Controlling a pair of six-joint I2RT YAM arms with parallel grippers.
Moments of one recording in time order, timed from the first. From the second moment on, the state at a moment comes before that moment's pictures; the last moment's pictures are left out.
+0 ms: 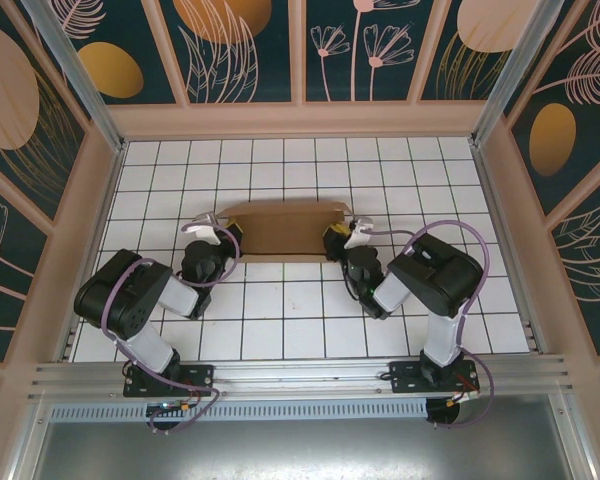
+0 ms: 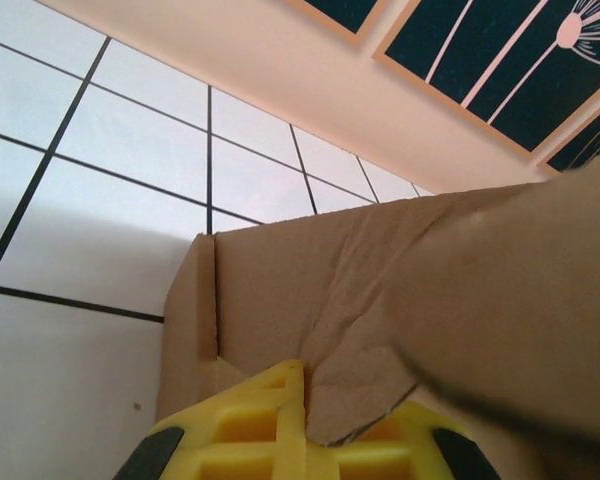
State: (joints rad) left arm -0.42 1.67 0.27 1.22 -0.08 -0.61; right arm 0.75 1.86 0.39 1.31 0.34 0.53
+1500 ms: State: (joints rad) left arm -0.42 1.60 0.36 0.97 -0.05 -0.61; right arm 0.55 1.45 1.04 0.10 0.02 0.40
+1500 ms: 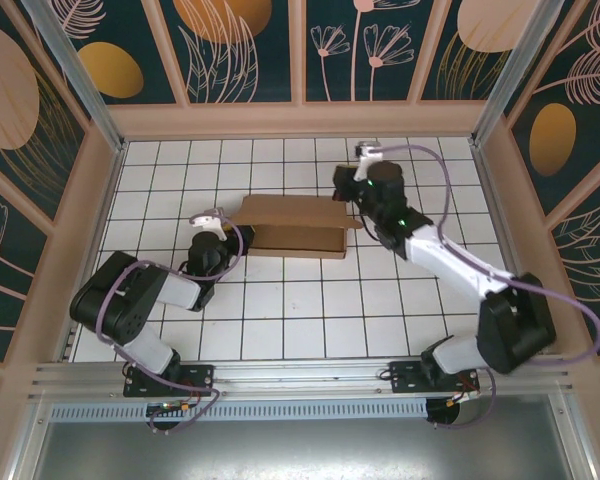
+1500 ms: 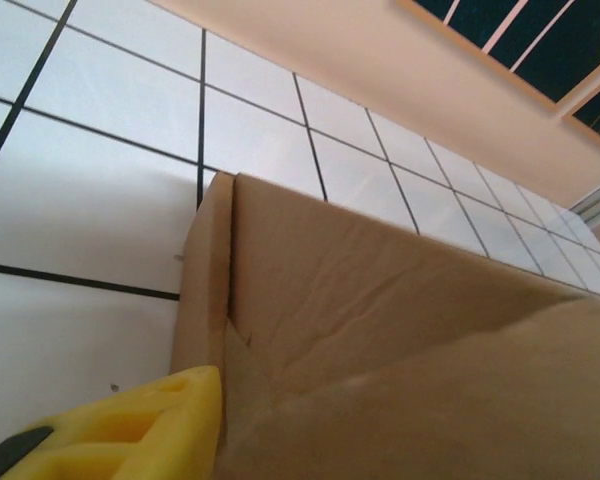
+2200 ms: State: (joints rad) left arm -0.42 0.95 0.36 0.07 -0.49 -0.89; right arm 0.61 1.62 1.10 -0.13 0.01 0.35
